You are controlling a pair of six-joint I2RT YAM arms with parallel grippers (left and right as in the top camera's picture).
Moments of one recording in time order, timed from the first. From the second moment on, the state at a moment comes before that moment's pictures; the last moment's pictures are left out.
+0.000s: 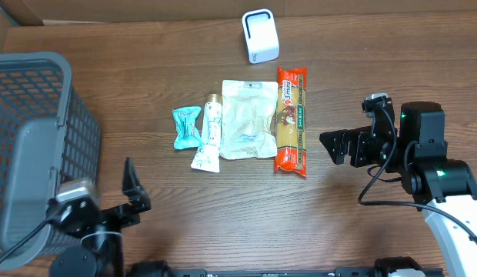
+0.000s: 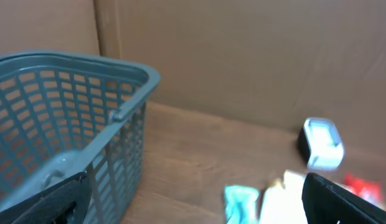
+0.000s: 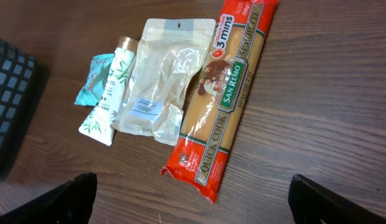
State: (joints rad) left arm 0.07 0.27 0.81 -0.68 -0.17 -0.13; right arm 0.07 1.09 0.92 -0.68 -0.49 0.09
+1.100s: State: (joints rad) left arm 0.07 0.27 0.47 -0.78 -0.12 -0.02; right arm 0.07 1.12 0.92 -0.69 -0.49 0.09
